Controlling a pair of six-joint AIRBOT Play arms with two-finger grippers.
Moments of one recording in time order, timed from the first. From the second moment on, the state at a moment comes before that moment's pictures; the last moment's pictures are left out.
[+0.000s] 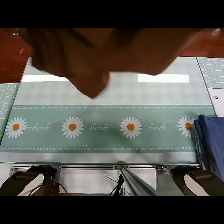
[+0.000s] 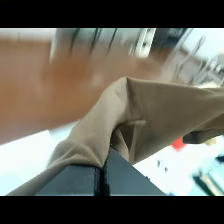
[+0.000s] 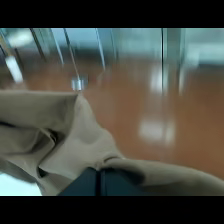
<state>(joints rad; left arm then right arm) -0.04 -0.96 1.71 0.52 -1.03 -1.22 0.07 -0.93 1.93 -0.99 1.18 1.43</state>
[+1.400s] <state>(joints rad) -0.02 -1.03 1.05 0.81 -1.01 -1.33 0.06 -1.19 1.27 -0.98 1.09 1.35</state>
